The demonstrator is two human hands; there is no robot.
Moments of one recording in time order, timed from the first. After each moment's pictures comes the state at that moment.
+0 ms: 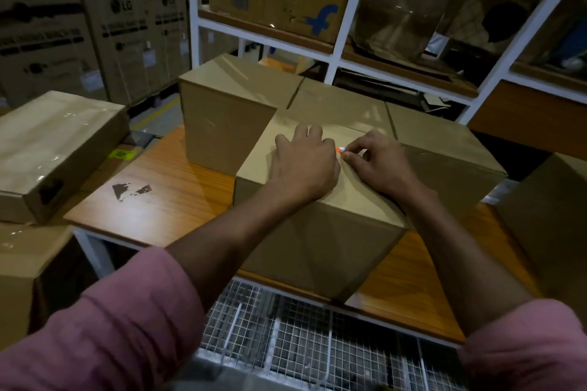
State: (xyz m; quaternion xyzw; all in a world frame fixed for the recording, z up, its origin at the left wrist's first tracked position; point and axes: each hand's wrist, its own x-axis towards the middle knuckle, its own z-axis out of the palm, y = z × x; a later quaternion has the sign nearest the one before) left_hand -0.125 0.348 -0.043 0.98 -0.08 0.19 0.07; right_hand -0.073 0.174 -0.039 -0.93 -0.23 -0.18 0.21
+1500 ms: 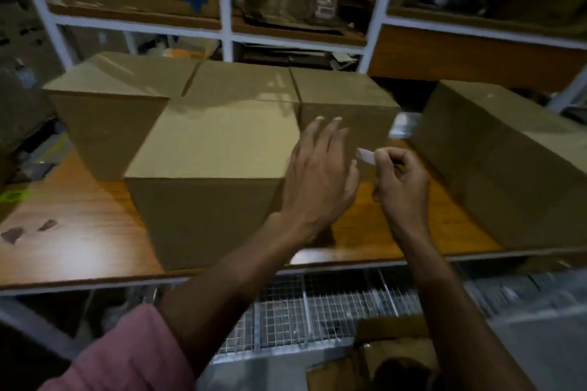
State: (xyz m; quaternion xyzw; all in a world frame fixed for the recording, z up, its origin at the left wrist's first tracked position) left_hand -0.200 0.211 -0.067 0.85 -0.30 0.29 0.33; right_hand -0.220 0.052 -0.090 -0.78 0.08 -0.36 0.51
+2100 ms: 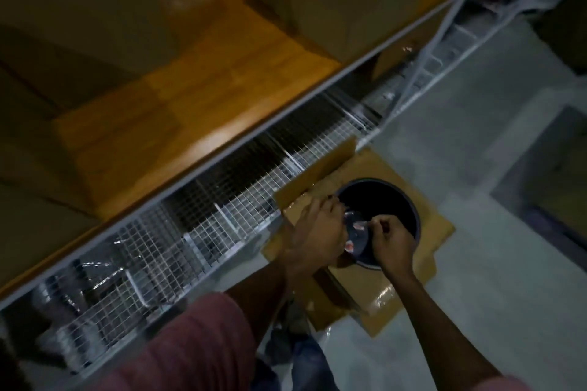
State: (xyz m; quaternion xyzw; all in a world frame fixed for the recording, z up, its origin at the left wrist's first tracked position) left_hand -0.402 -0.008 -0.332 0.80 -0.55 -0.19 0.14; right_hand -0.551 -0.109 -0.397 -0.75 0.52 -0.19 0.37
